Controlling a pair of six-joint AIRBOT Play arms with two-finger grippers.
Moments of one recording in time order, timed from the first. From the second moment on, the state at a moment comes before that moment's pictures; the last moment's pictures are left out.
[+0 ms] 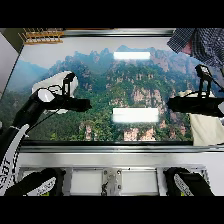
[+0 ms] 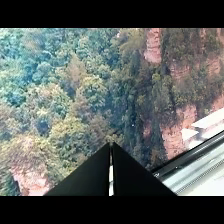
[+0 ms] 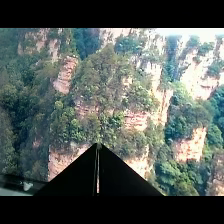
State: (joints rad) left arm -0.19 -1.21 0.96 0.91 -0.99 -1.34; right arm -0.05 -0.83 0.97 -1.17 1.16 1.49
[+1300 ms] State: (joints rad) left arm -0.02 -1.50 1.37 1.28 -0.81 -1.41; right arm -0.05 -0.83 0.97 -1.17 1.16 1.49
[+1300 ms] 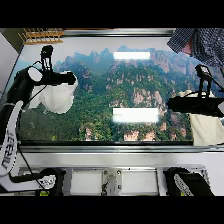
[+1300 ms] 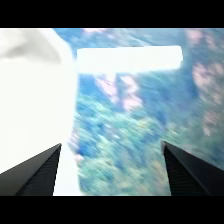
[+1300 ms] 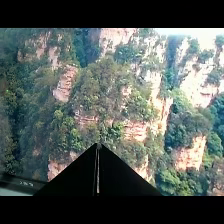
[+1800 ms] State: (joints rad) left arm -0.05 -1.97 1.73 1.36 -0.84 -1.43; right arm -0.05 -0.83 0.97 -1.17 1.16 1.49
